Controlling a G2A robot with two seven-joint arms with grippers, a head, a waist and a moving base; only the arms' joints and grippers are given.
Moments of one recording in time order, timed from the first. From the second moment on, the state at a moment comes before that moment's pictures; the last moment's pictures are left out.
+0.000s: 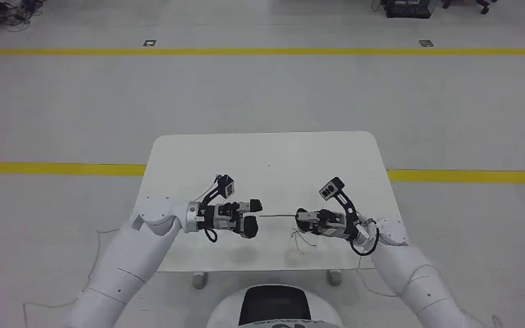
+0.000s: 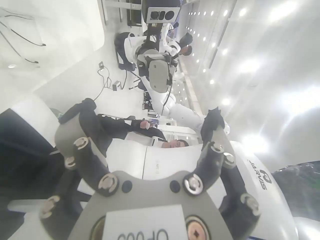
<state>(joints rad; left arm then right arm) 1.32 -1.08 -1.12 -1.44 -0.50 -0.03 -1.24 -1.39 -1.16 1.13 -1.23 0.86 -0.34 1.39</state>
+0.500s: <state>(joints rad) 1.32 -1.09 -1.06 -1.46 -0.48 -0.05 -1.04 -1.44 -1.18 1.16 -1.26 0.78 -0.34 1.38</state>
